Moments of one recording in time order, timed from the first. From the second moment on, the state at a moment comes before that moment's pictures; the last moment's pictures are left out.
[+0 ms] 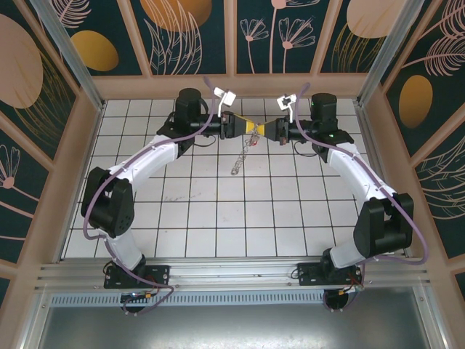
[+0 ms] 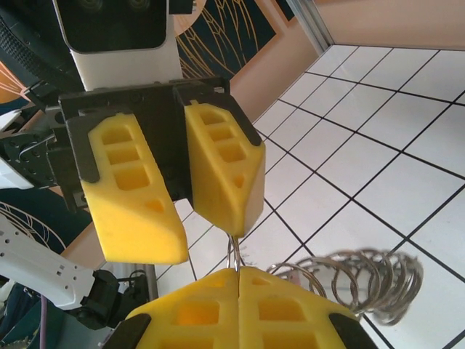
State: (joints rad) left arm -0.50 1.78 1.42 0.18 0.99 -0.54; right arm 0.24 1.49 1.21 -0.15 -1.07 0.26
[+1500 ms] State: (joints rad) left arm -0.52 1.79 1.38 0.47 1.00 -0.75; right arm 0.22 1.20 0.88 0.16 -0.88 0.44
